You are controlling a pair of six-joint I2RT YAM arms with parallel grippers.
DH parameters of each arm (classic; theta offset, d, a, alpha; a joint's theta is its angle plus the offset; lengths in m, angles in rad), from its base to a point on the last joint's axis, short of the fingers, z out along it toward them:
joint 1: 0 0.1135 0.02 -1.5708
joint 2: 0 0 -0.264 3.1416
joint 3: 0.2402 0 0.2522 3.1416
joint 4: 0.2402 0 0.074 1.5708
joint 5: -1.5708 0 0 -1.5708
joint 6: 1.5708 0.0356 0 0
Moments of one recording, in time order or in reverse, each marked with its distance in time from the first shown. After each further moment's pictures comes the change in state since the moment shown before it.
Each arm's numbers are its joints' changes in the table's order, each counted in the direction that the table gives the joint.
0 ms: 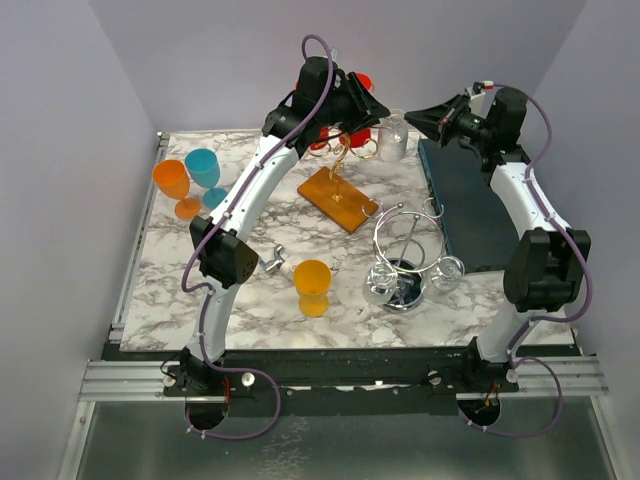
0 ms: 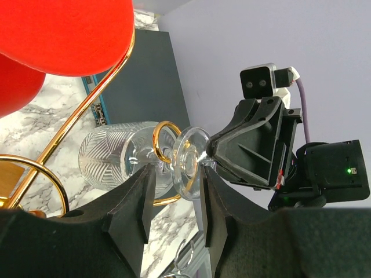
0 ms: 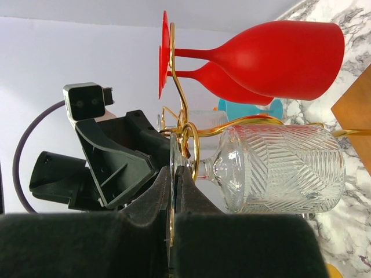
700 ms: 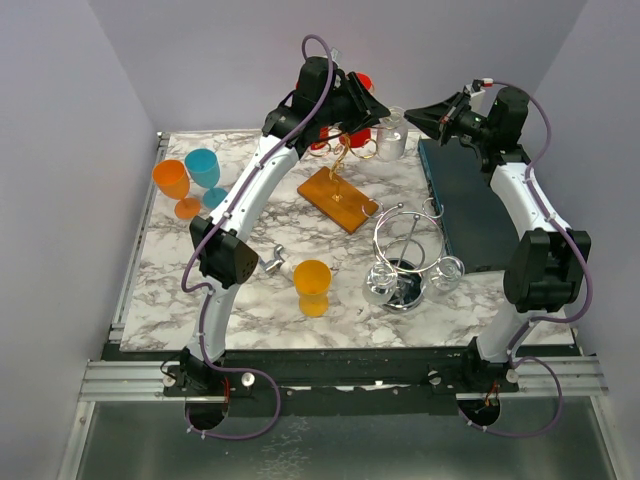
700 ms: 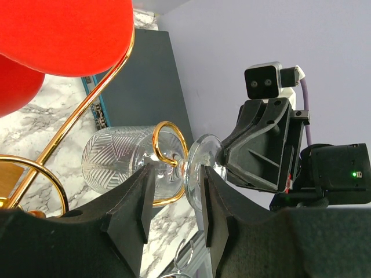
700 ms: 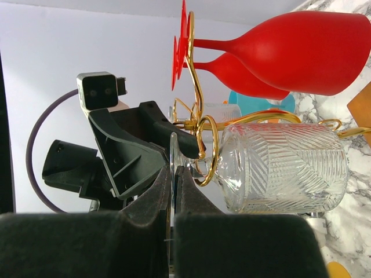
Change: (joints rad) left arm 0.000 0.000 0.000 0.000 -0.003 0.000; right arm 0.000 -0.003 -0.004 -0.063 0.045 0.049
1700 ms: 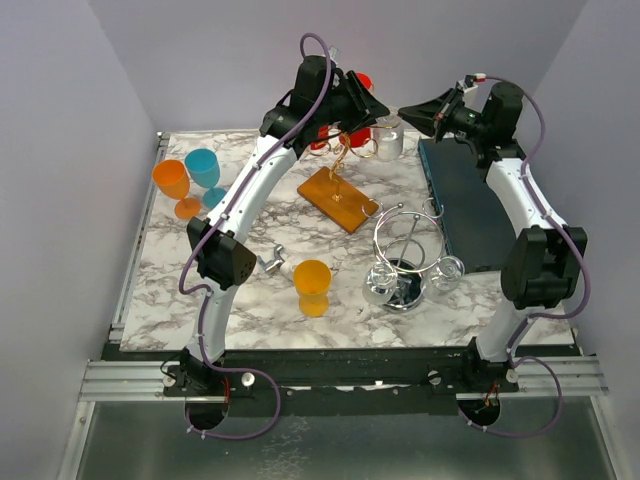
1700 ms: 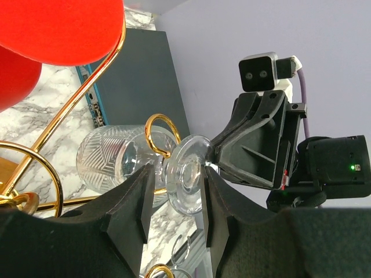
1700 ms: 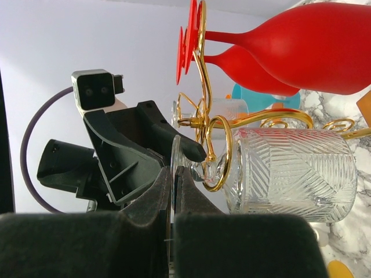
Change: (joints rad) left arm 0.000 -0.021 -0.014 0.001 -0.001 0.000; right arm 0.032 0.026 0.054 0.023 0.011 -0.009
